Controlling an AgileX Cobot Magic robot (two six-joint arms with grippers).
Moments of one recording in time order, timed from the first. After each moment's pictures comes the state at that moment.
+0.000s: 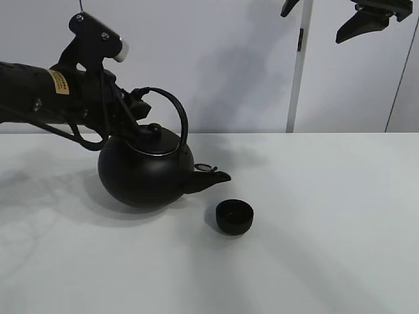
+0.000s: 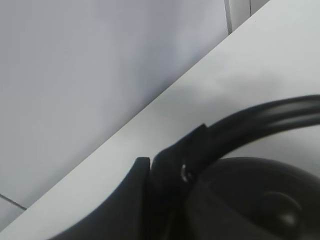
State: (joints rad) left arm -0.41 1.88 -0.88 0.27 -0.57 0.21; right arm 0.15 1.76 -1.54 0.22 0.58 0.16
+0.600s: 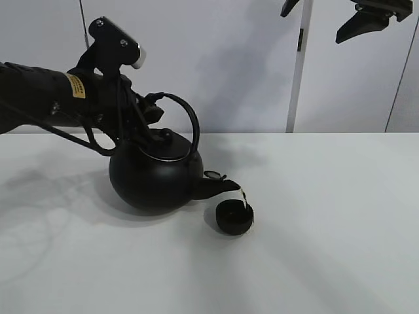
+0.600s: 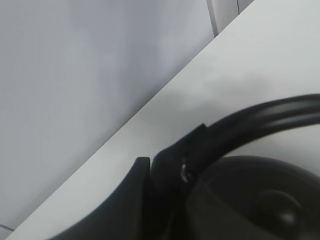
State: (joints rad) left arm -0.45 1.92 -0.92 0.27 -0.55 0.25; right arm 0.15 1.76 -1.54 0.22 0.58 0.16
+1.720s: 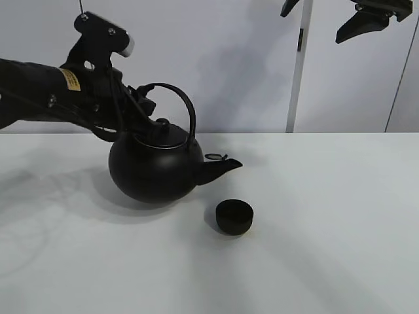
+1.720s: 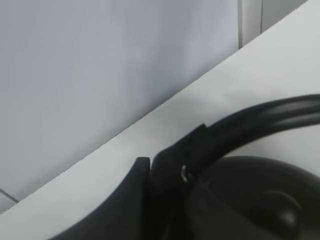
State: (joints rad) left arm -0.45 1.90 -0.91 0.16 -0.55 0.20; right arm 0.15 1.76 -1.54 0.22 0.58 0.16
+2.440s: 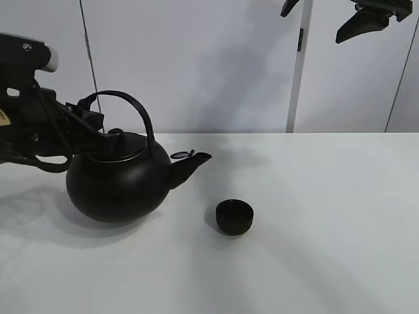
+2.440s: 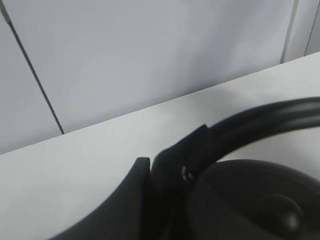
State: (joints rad) left arm -0.45 1.80 -0.57 -0.10 -0.89 0.18; right arm 0.15 1.76 -1.54 0.22 0.58 0.16
